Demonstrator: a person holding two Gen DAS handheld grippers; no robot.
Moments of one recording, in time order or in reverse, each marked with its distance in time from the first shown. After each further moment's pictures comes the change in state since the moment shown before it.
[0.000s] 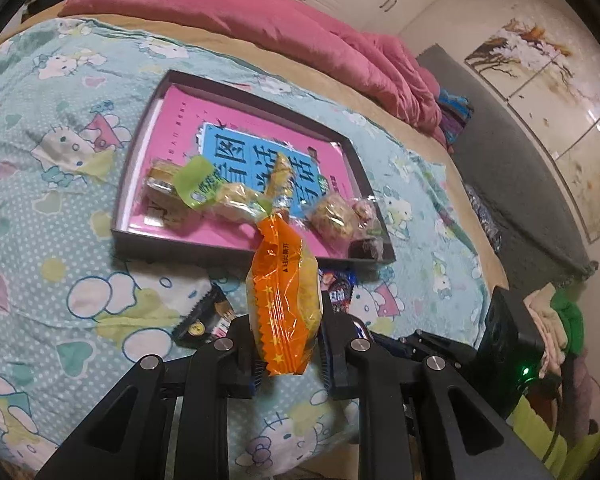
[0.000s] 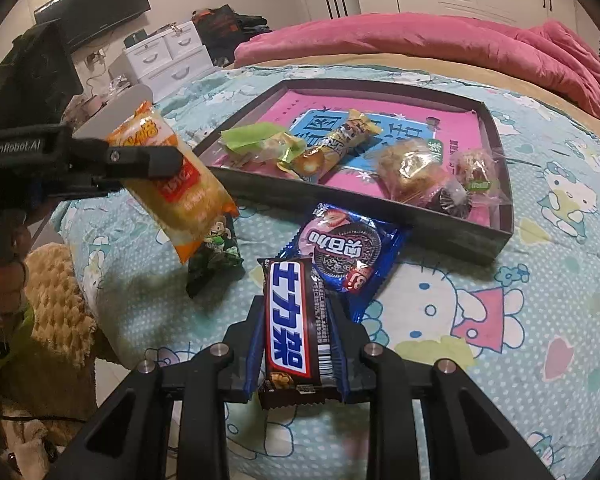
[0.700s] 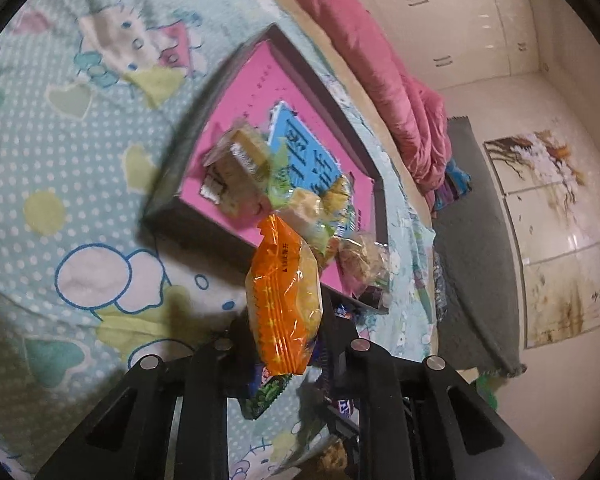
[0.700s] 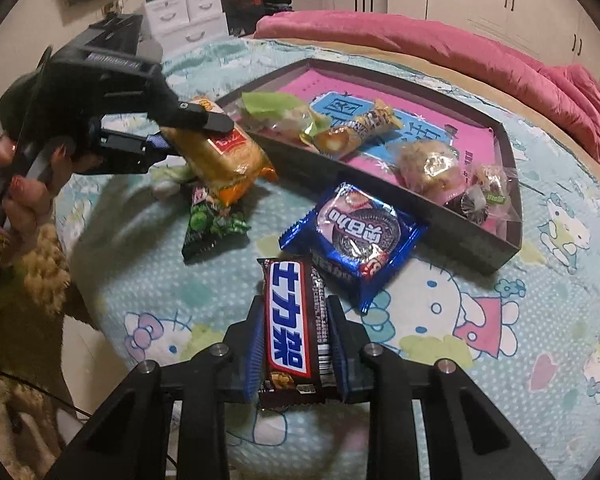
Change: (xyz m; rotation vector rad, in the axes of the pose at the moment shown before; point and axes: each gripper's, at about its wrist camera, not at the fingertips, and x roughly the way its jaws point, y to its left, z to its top) left arm 0.036 0.076 0.008 -0.403 0.000 -0.196; right arm 0.012 0.021 -0.005 -0.157 0.067 -0.089
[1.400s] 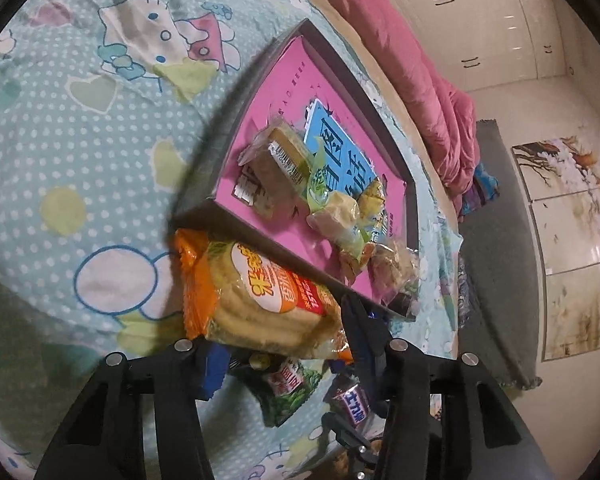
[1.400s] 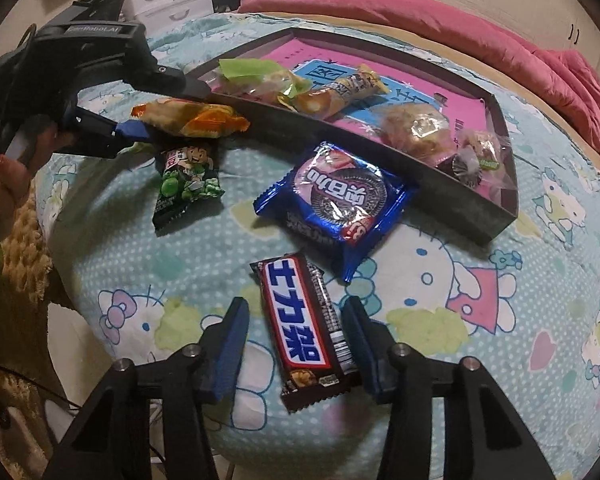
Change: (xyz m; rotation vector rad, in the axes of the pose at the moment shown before) left arm -0.002 0.014 0.005 -0.054 0.011 0.103; right arm 0.012 -0.005 -0.011 0.013 0.096 -0.060
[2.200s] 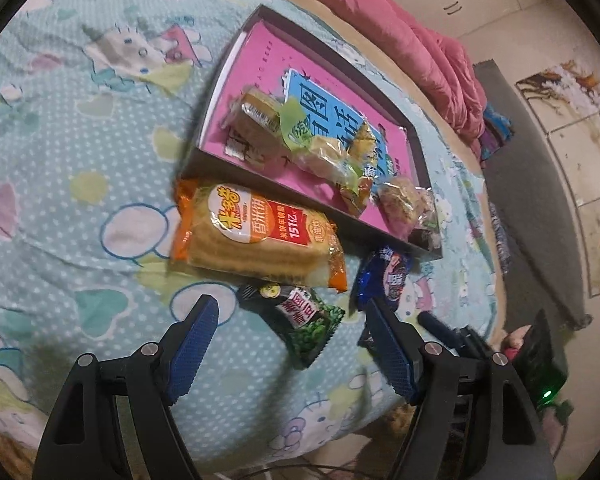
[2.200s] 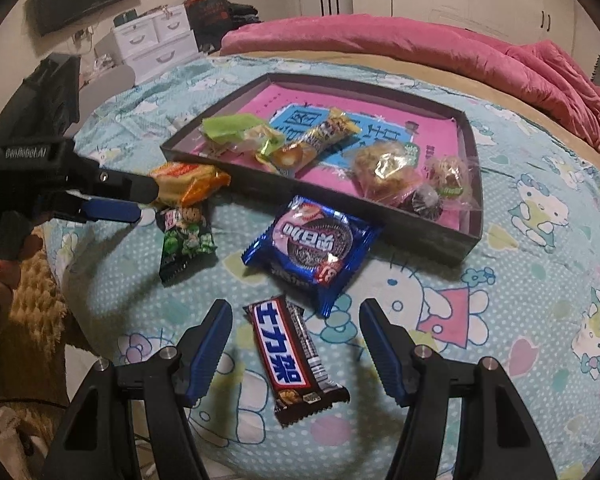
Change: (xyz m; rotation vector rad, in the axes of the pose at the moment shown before) left arm -0.016 -0.021 -0.037 0.204 0.053 0.134; right arm -0.024 -0.014 0.009 0.087 -0.109 0.021
